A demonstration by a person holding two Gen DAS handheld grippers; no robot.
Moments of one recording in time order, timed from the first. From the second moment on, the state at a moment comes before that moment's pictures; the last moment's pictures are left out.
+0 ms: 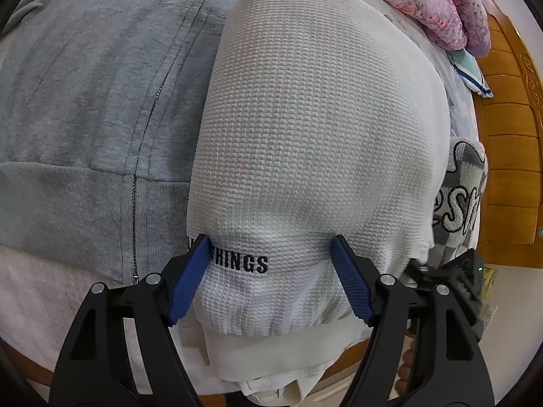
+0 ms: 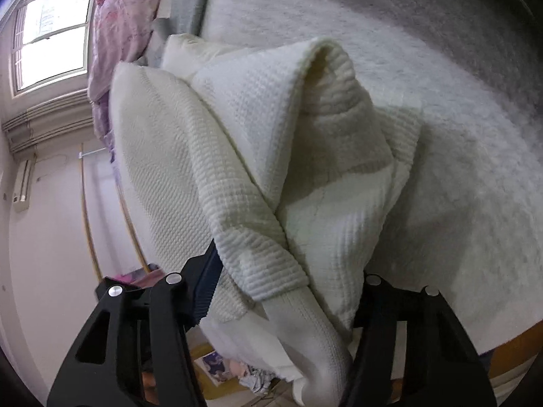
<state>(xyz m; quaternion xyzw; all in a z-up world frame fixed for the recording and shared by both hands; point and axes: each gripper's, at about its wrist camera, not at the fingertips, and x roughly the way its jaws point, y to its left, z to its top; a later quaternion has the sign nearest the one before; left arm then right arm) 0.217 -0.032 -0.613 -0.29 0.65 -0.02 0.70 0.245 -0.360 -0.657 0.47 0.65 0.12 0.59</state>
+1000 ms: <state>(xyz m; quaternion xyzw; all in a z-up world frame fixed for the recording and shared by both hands) 0.170 -0.052 -0.581 -0.30 0.62 -0.01 0.73 0.250 -0.317 -0.571 0.25 0.67 0.11 0.69</state>
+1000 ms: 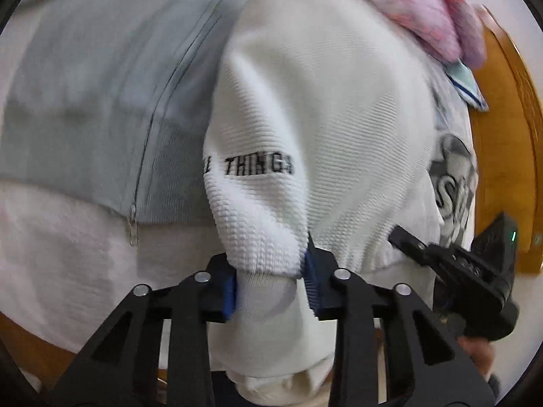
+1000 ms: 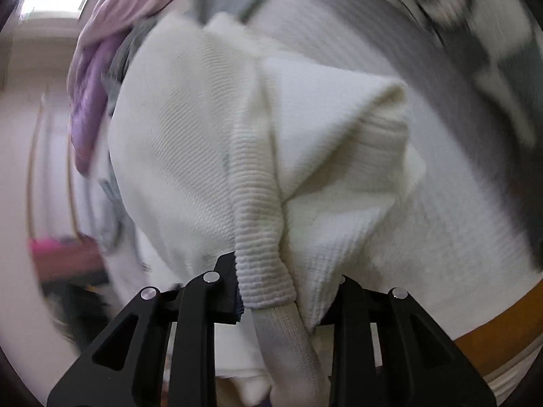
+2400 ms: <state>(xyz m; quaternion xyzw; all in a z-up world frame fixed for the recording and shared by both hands) 0.257 -0.428 -0.453 -0.07 0.44 -0.20 0.87 0.297 -0.599 -0.463 0.10 0.49 0.00 0.87</state>
